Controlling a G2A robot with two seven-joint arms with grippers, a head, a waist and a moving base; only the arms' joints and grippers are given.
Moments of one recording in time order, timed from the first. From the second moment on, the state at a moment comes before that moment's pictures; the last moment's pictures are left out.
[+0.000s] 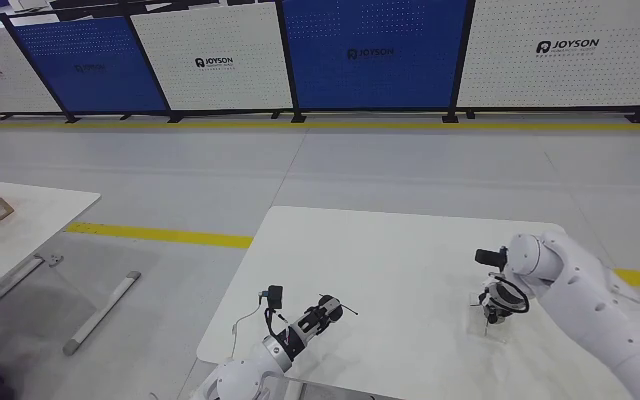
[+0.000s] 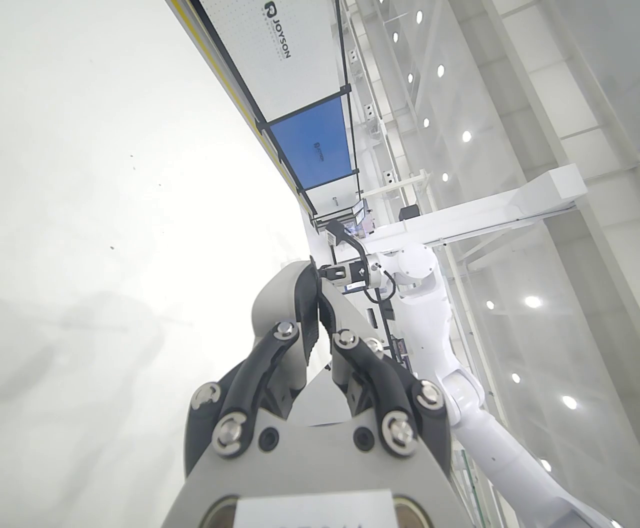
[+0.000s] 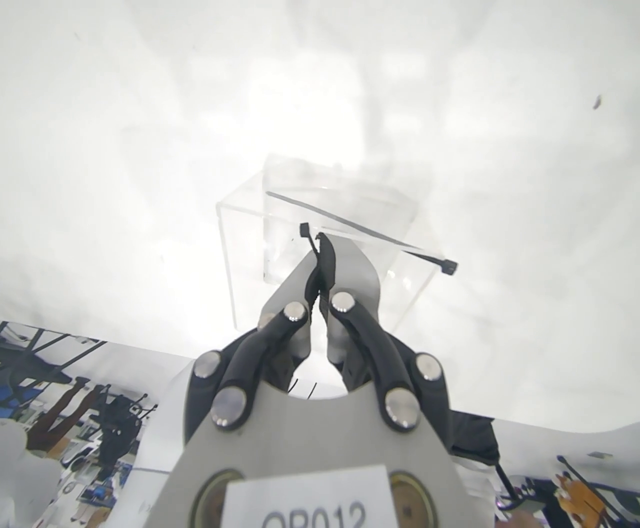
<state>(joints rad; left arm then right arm) 1.76 -1.16 -1.29 -1.76 -0.11 -0.23 -0.26 -0.46 -1.09 0.42 -0.90 -0.32 0.34 1.39</state>
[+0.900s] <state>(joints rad) 1.76 -1.16 -1.29 -1.76 -0.11 -0.23 -0.26 -0.62 -1.02 0.65 -1.13 -0.43 0.34 1.32</state>
